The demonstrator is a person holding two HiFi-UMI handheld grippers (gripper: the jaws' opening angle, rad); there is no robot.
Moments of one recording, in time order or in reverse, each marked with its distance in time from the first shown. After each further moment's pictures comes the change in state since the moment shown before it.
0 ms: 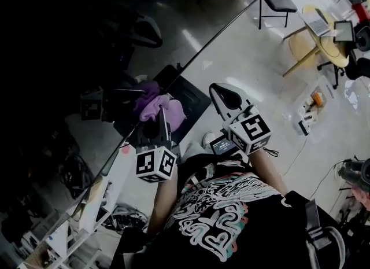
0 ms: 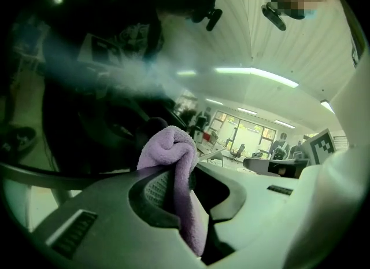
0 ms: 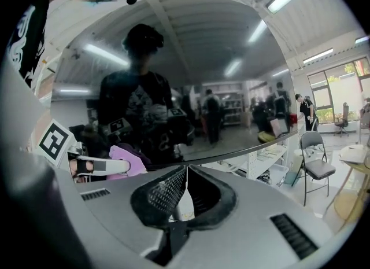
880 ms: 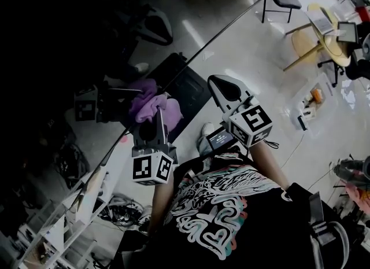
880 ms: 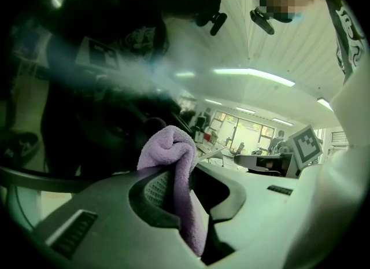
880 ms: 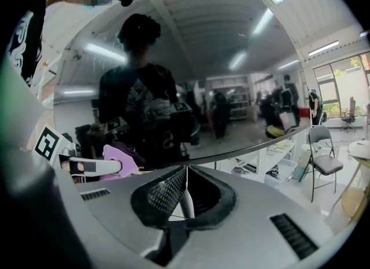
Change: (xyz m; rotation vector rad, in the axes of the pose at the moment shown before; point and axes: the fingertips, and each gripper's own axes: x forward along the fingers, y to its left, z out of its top) left arm -0.053 0.029 -0.002 0.026 -0.019 -0.006; right arm 0.016 0.042 -0.012 0.004 0.045 0.060
